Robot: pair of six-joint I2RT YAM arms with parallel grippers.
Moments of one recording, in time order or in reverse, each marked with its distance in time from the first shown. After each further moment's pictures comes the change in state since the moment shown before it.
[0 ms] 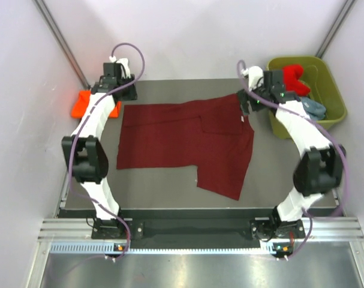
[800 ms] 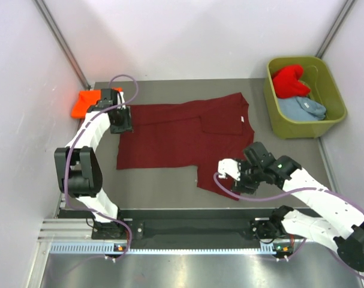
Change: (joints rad) left arm 0.056 -0.225 -0.419 -0.126 -0.007 -0.037; right arm 0.511 -0.790 -0.807 -0.343 -0.035 -0.497
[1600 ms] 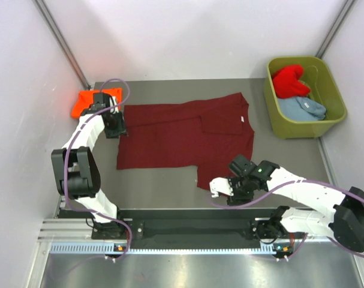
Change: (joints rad) left arm 0.082 -0.016 -0.051 -0.003 0.042 -0.021; right arm 0.180 0.154 -0.105 0.027 0.003 -0.058
